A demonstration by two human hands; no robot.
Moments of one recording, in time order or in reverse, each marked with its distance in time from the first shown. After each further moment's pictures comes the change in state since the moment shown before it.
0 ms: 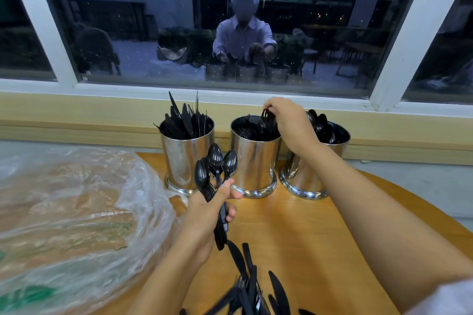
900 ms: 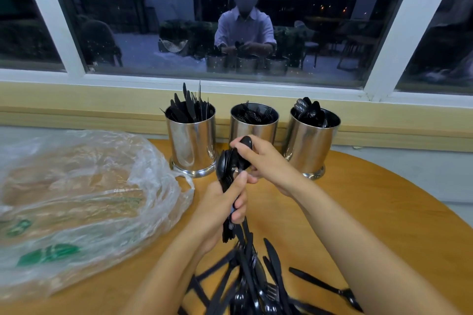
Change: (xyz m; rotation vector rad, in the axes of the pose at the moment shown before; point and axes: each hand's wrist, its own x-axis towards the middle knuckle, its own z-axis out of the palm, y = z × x) left_hand -0.048 0.004 0.008 0.101 -0.276 -0.050; right_hand -0.107 -0.079 -0.006 0.786 -0.418 0.323
